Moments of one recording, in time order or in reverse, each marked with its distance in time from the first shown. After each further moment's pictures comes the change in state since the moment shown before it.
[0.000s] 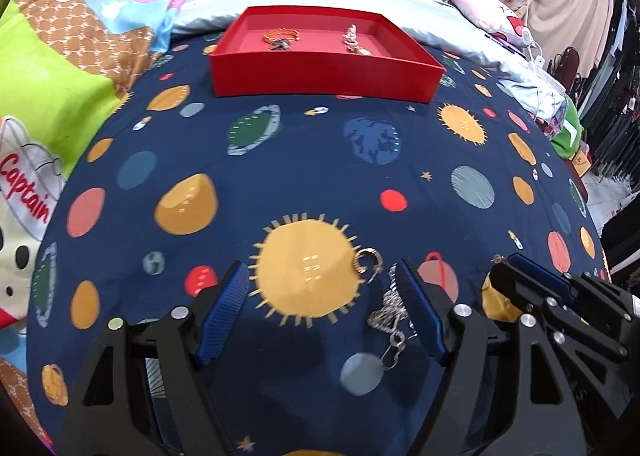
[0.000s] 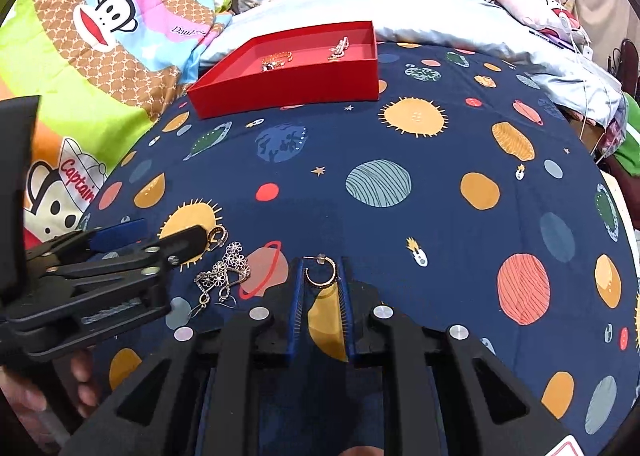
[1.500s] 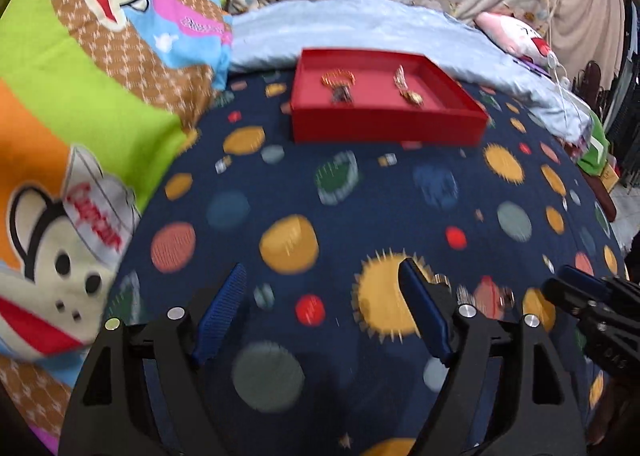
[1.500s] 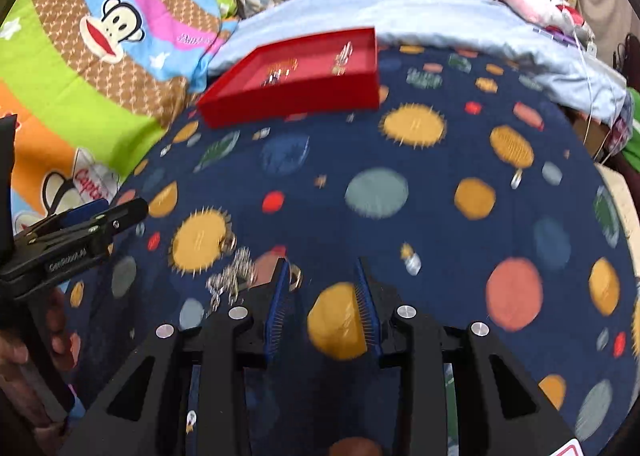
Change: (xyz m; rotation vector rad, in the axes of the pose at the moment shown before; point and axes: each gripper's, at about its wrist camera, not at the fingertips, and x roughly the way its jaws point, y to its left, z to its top) left arm -0.041 0.043 0.006 -0.004 -0.098 0.137; right arm -0.008 -0.005 0.001 0.009 0.008 0.043
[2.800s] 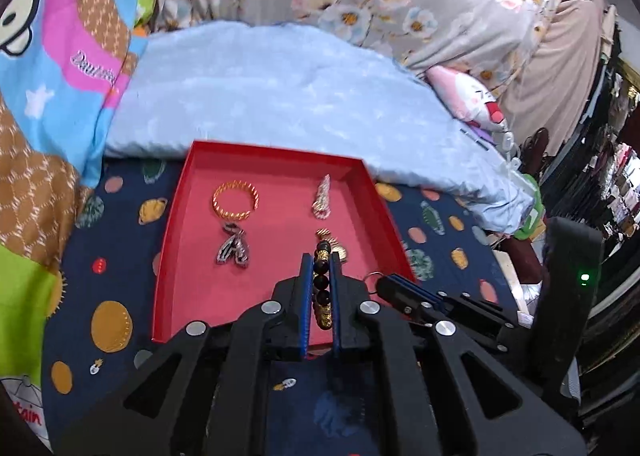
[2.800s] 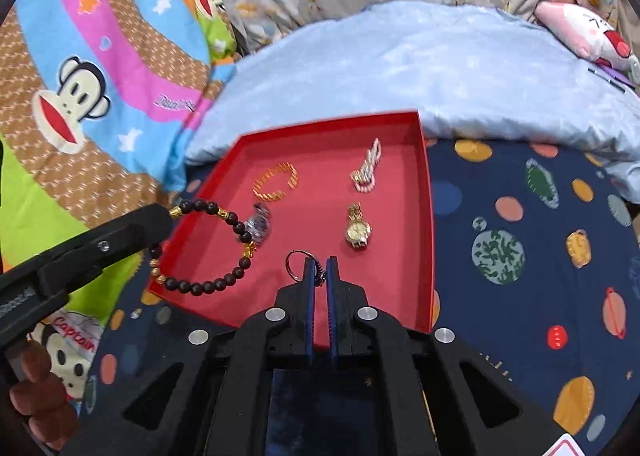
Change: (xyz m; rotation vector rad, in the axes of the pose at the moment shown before) left arm 0.088 -0.028 0.196 -0.084 -0.065 -0.335; right arm 0.114 -0.013 0.209 0.008 -0.067 0.091
